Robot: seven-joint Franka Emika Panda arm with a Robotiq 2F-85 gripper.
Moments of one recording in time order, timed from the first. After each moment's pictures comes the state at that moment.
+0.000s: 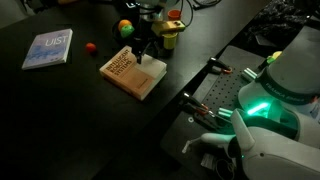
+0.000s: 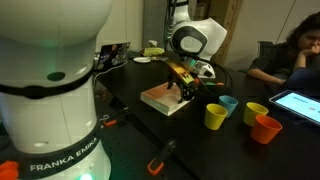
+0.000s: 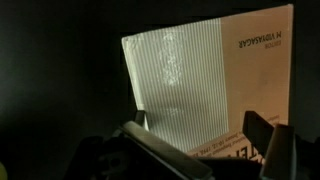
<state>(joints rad) 0.03 0.31 0.09 -2.48 0.79 2.67 -0.51</state>
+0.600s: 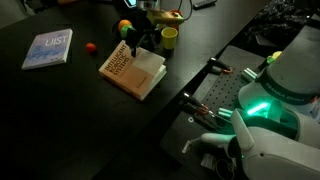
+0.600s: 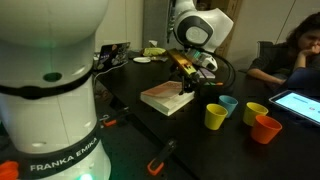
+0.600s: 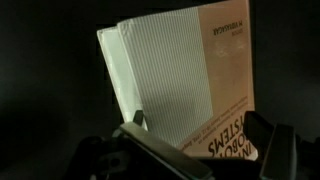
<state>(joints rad) -0.01 0.24 0.11 -2.46 0.79 2.58 -0.47</state>
